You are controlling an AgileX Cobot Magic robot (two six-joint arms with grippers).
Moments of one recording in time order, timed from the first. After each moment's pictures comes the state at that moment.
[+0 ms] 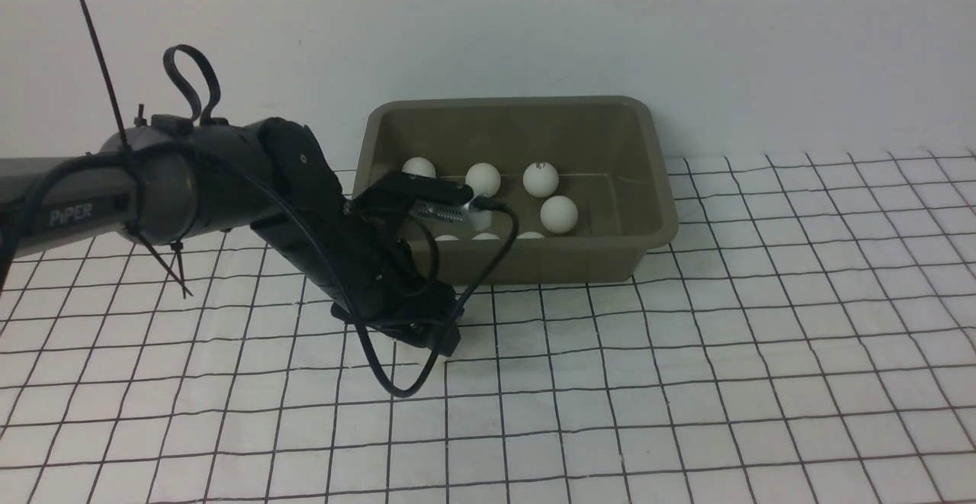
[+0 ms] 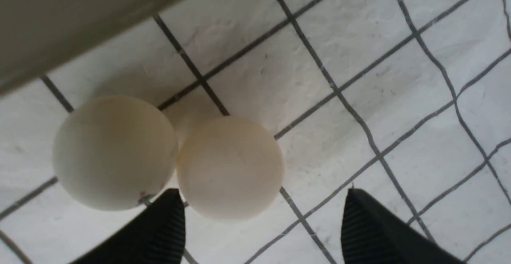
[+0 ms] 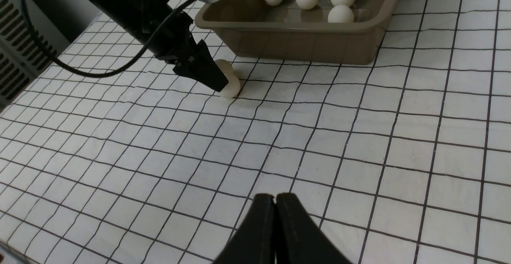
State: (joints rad) right arm 0.48 0.20 -0.61 0.16 1.02 0.19; left arm -0.33 1.92 -1.26 -0.50 0.73 0.47
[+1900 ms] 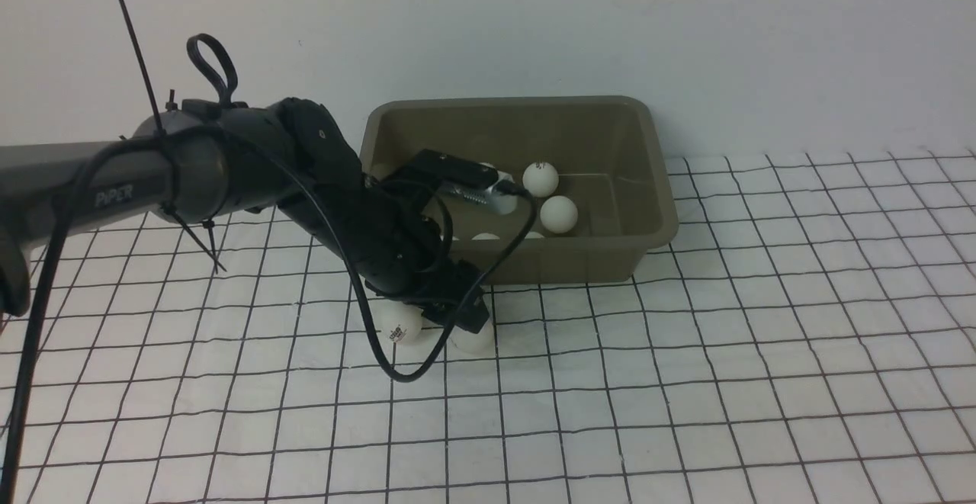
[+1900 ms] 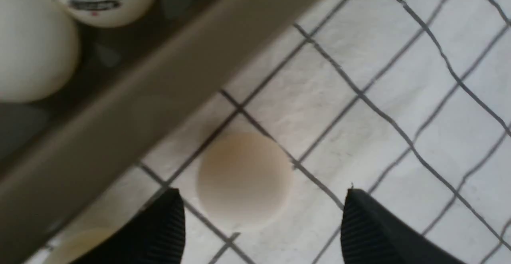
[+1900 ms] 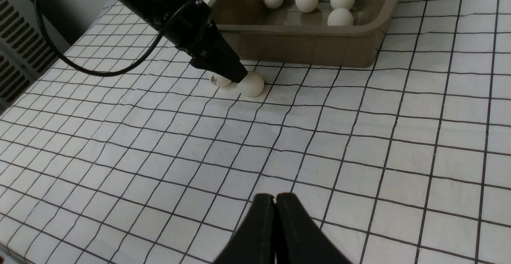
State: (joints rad) right arm 0.48 0.20 -0.61 0.16 1.01 0.19; left arm -0.35 1.99 -1.38 -0.60 0.76 0.72
